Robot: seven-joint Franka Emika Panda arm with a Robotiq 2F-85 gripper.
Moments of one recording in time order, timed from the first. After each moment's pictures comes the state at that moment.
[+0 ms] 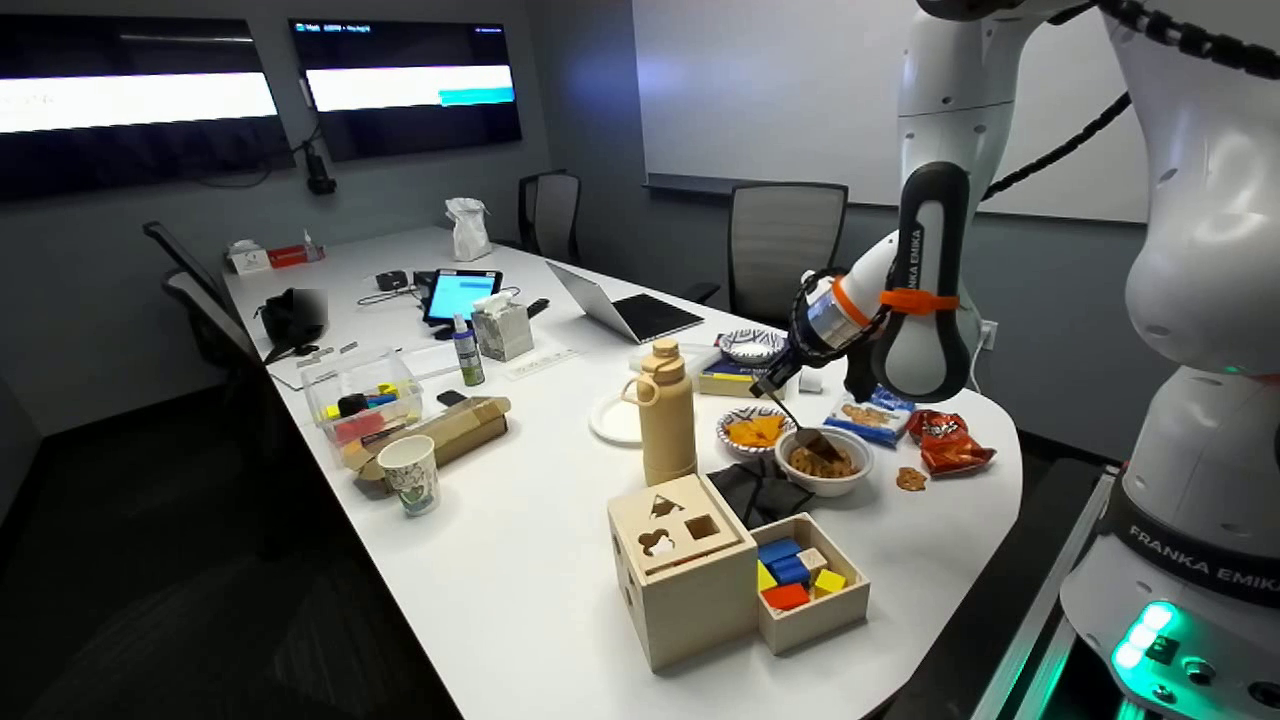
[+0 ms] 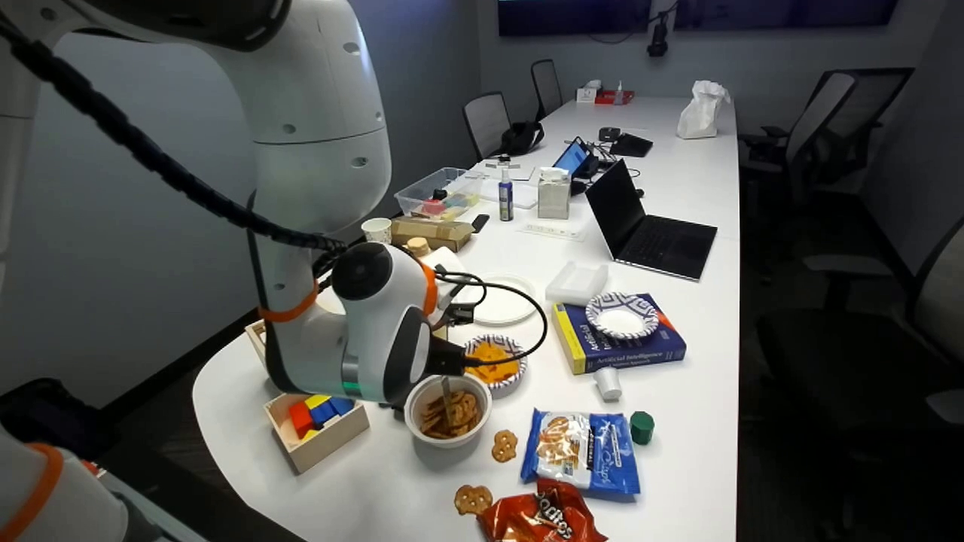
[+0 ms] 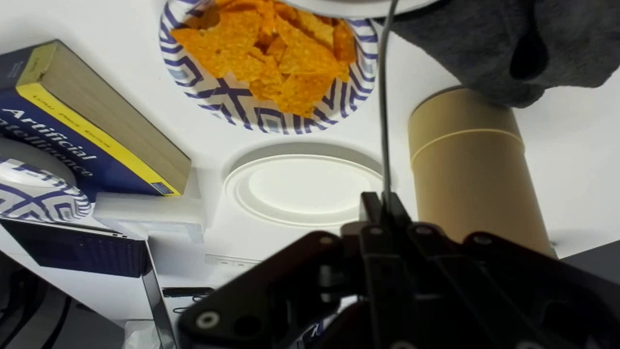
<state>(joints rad) -0.36 0.53 -0.09 -2.63 -0.69 3.92 -0.05</state>
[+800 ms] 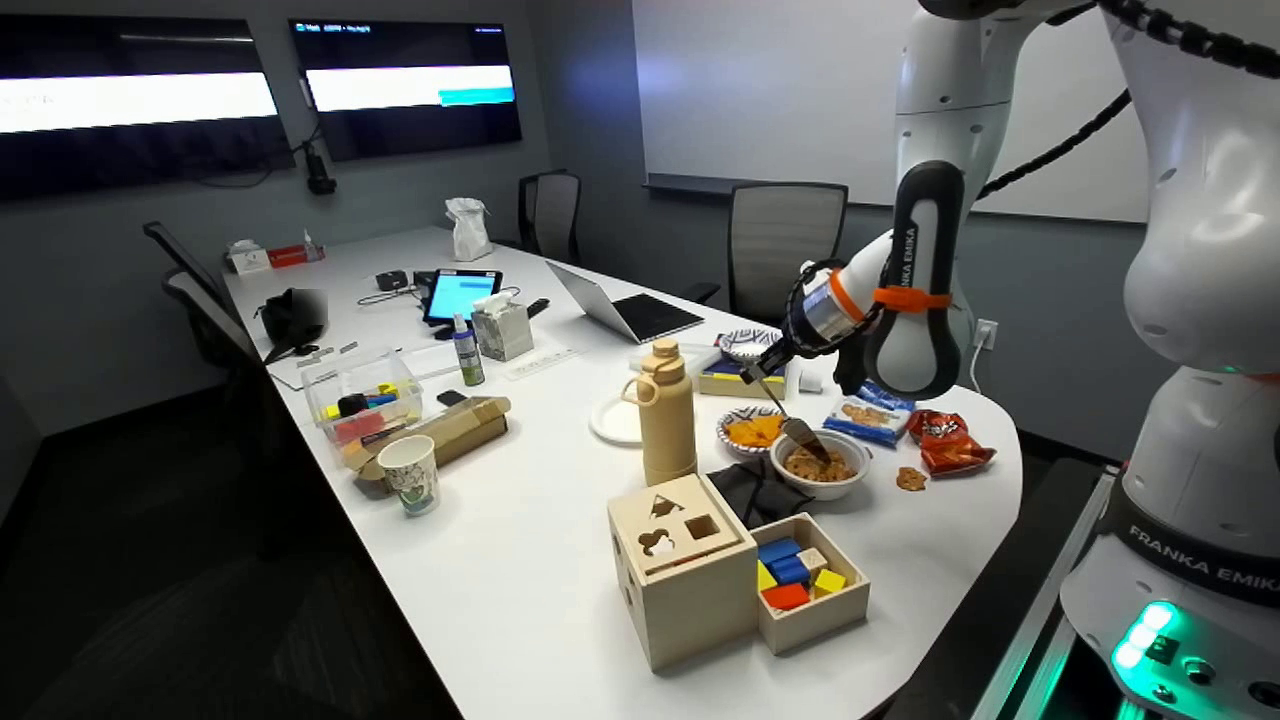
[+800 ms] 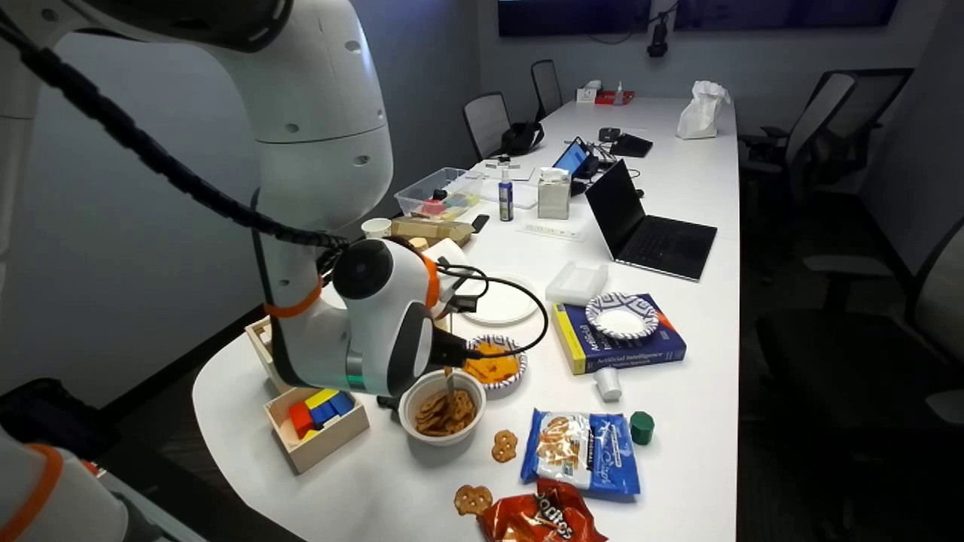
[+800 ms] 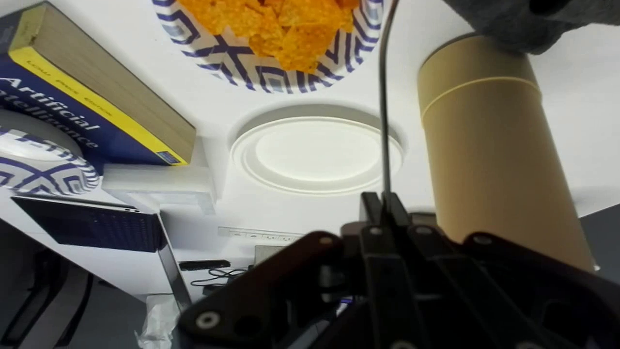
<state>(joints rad) -0.37 0.53 -0.07 -2.61 -0.66 3.97 -0.01</state>
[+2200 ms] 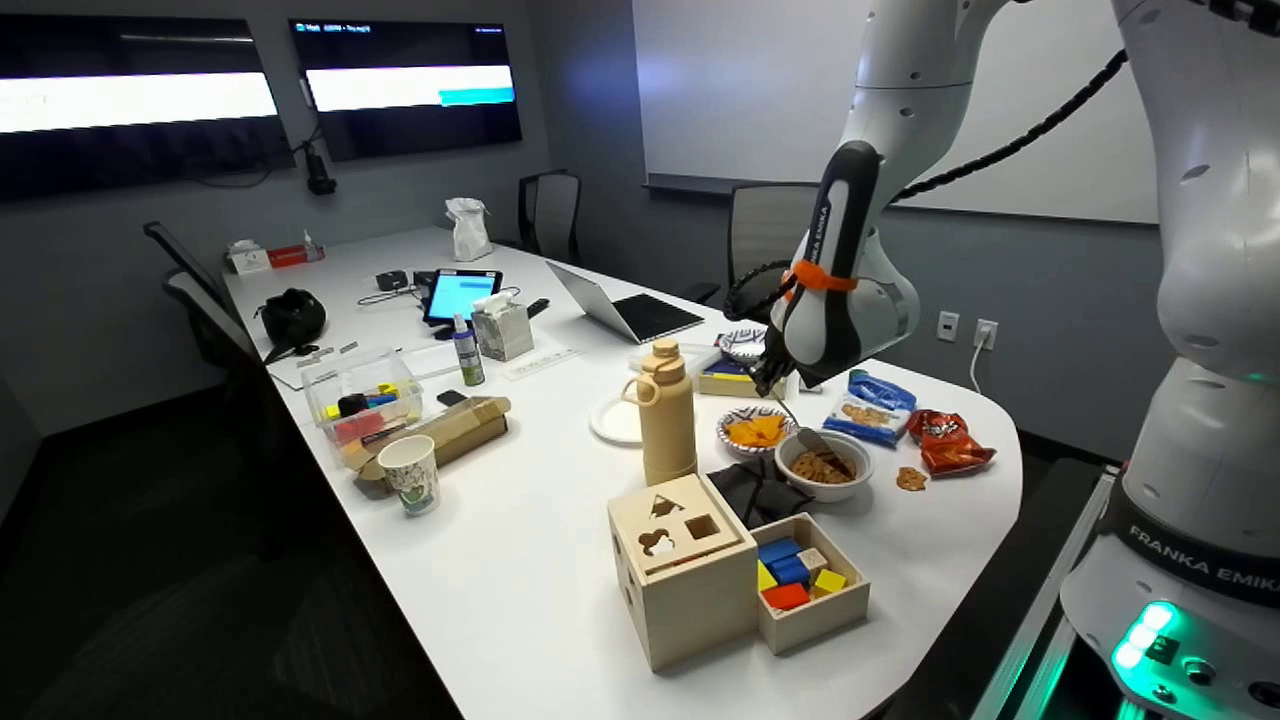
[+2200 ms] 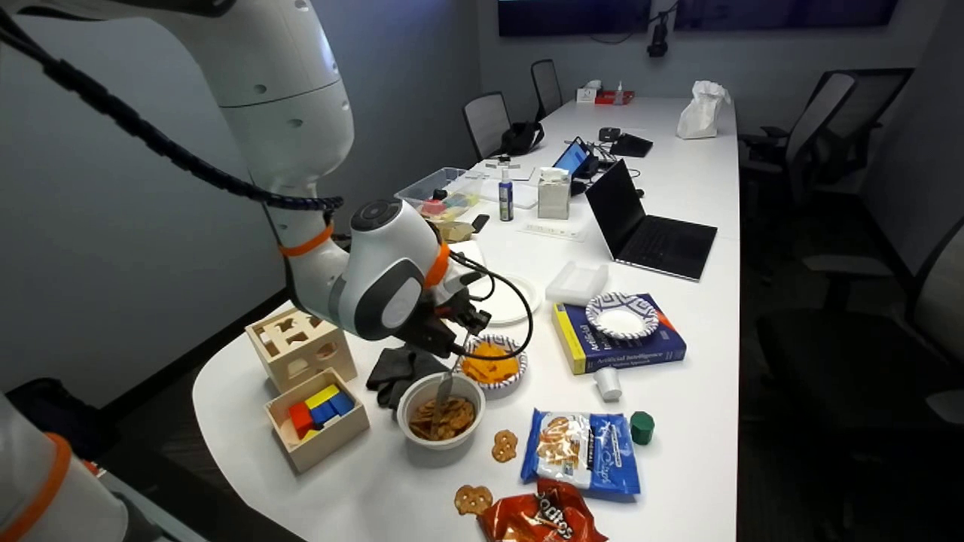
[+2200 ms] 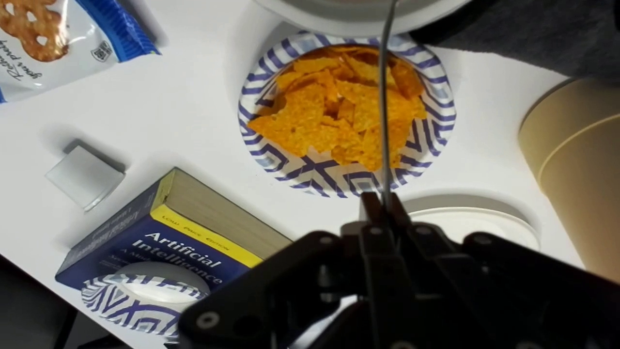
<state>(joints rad) -0.16 0.46 -0.07 -2.56 -0.08 3.52 -0.01</state>
